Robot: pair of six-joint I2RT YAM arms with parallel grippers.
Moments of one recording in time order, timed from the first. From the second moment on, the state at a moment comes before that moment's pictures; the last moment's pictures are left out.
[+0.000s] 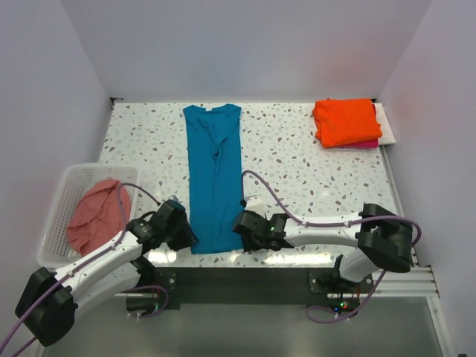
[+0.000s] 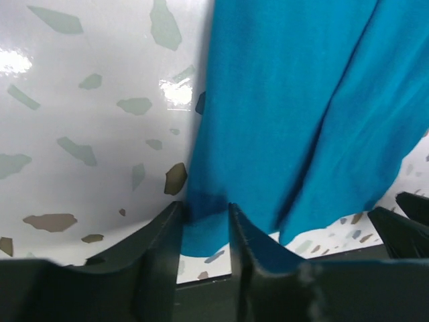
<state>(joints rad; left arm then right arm) -0.64 0.85 0.34 -0.58 0.01 -1.04 1.25 1.51 0.82 -0.47 0.36 0.90</state>
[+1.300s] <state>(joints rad) -0.91 0.87 0.55 -0.80 -0.12 -1.18 1.15 1.28 0.69 -0.41 0.17 0.84</state>
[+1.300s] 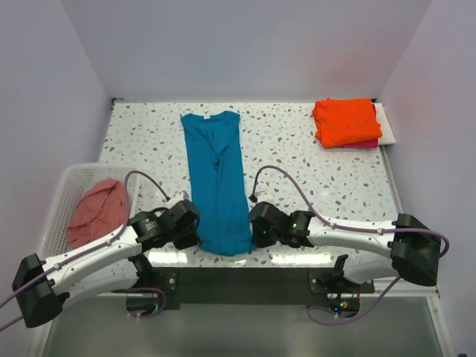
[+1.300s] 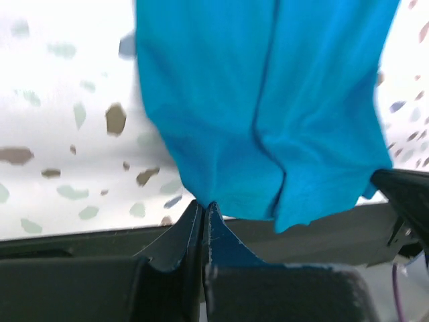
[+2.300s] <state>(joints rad) -0.41 1.47 0.96 -0.45 -0.19 -0.85 0.66 1.90 1.38 -0.40 0.03 0.57</state>
